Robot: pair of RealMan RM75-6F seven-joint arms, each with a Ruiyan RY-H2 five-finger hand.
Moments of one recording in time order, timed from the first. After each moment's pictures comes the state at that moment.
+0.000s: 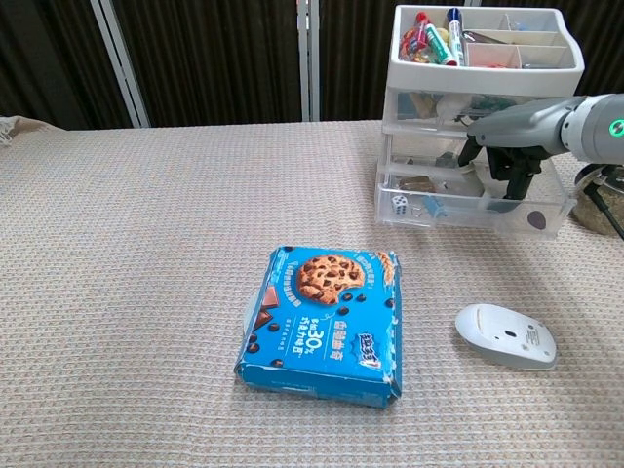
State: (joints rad) left arm -0.12 -1.13 -0.06 -1.63 1.44 1.45 0.14; right arm 0.97 -1.37 0.08 -1.38 -0.84 0.74 -0.47
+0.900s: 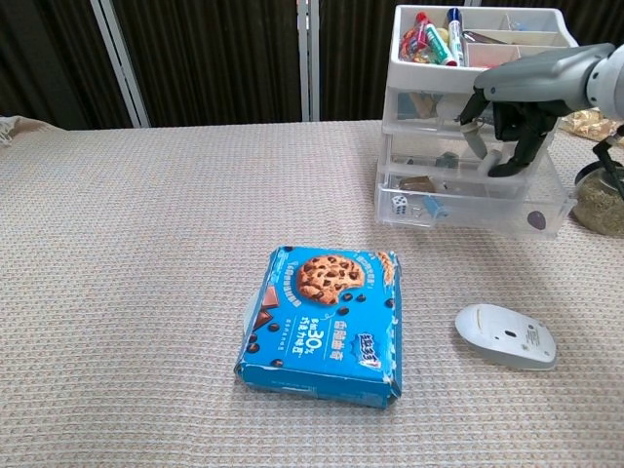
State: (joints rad) left arm -0.12 -1.13 -0.06 -1.63 1.44 1.45 0.14; right arm 0.93 -1.23 0.11 -1.61 -0.89 0.87 -0.48
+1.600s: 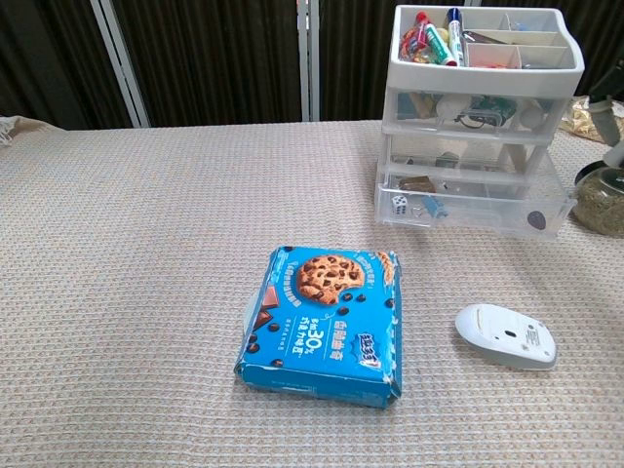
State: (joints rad) left arm -0.12 -1.13 -0.06 -1.64 1.44 1.45 0.14; right arm 0.70 -0.98 0.03 -1.86 -1.06 1.06 -0.41
